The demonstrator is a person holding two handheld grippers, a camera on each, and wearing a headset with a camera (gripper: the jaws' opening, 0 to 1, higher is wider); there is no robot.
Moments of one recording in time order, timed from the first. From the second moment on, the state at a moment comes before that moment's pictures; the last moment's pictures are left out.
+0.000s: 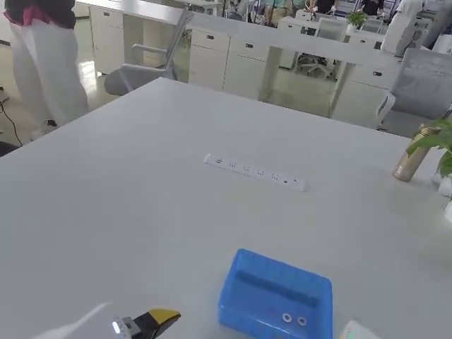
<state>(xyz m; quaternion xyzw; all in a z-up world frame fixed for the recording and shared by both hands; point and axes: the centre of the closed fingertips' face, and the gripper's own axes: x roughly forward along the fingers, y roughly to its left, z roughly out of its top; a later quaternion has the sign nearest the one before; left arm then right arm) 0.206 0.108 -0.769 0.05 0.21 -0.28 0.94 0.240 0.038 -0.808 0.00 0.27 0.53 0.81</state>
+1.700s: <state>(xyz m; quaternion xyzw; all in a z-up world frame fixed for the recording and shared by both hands) 0.203 0.106 -0.774 0.05 0.22 -0.29 0.93 0.358 0.029 -0.806 -0.02 0.31 0.46 0.83</state>
